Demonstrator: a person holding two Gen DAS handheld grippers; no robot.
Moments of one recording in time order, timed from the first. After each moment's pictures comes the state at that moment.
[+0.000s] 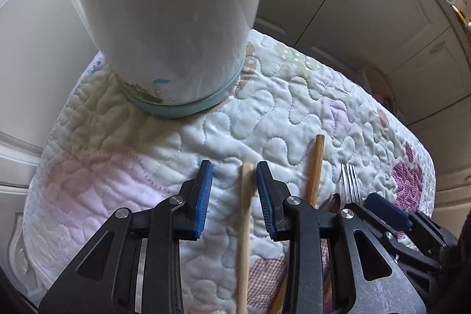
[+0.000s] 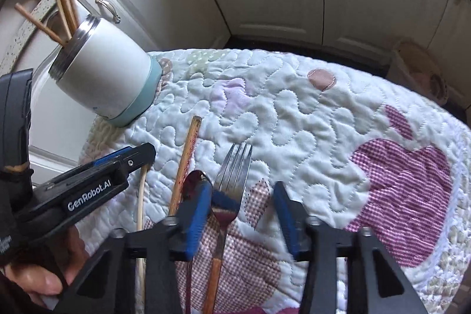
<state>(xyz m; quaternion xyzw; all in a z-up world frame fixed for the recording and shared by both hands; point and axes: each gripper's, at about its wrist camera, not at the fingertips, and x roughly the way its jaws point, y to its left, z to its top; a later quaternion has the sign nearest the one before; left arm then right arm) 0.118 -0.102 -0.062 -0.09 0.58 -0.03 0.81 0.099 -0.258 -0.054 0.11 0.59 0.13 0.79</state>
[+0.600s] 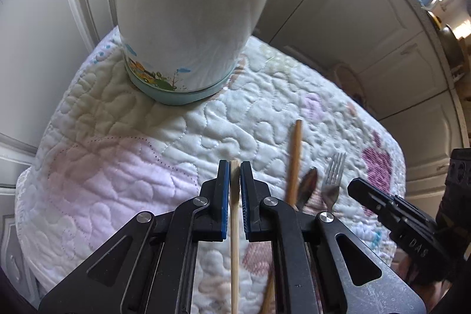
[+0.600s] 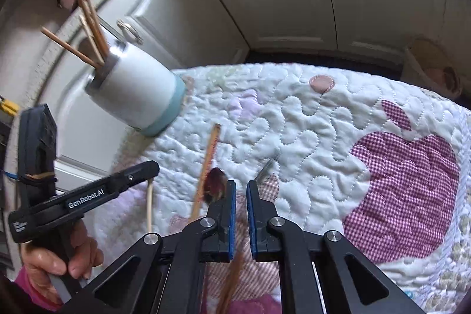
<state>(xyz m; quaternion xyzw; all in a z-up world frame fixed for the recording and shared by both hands) 0.093 -0.070 -0.043 -0.13 0.57 -0.11 0.80 0.065 -0.281 -0.022 0.16 0.54 0.16 0.81</state>
